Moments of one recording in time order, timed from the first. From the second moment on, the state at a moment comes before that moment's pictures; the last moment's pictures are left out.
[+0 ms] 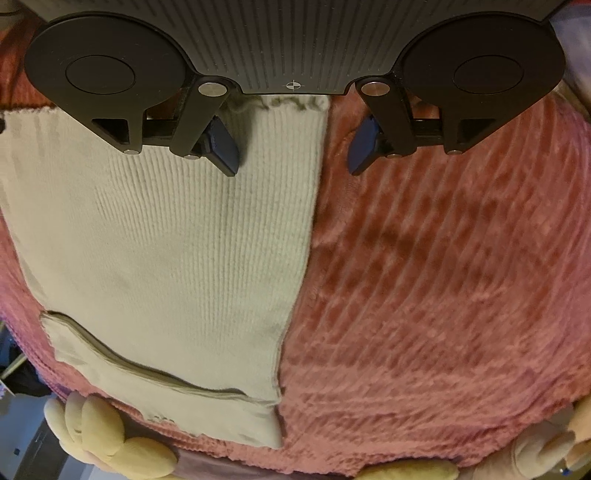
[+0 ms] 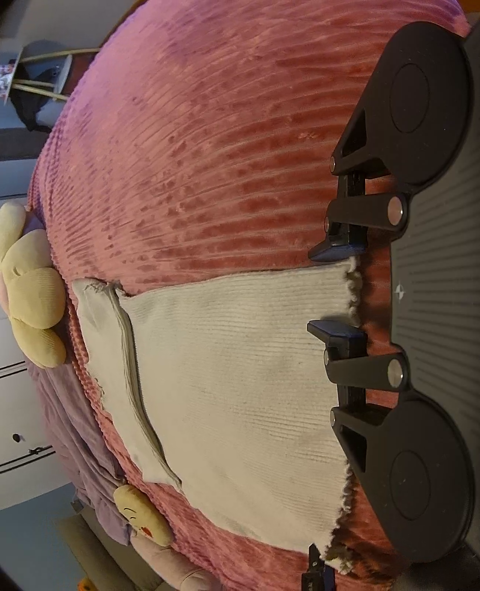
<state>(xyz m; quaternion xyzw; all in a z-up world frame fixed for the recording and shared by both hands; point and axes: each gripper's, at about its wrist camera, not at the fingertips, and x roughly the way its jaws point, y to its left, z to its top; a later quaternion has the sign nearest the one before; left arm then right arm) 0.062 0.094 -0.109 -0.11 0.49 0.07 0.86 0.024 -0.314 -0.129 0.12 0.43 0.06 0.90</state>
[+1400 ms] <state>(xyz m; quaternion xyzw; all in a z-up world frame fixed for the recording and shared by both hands) 0.195 0.147 -0.023 -0.24 0.40 0.01 0.88 0.152 -0.330 -0.061 0.20 0.32 0.05 0.93</state>
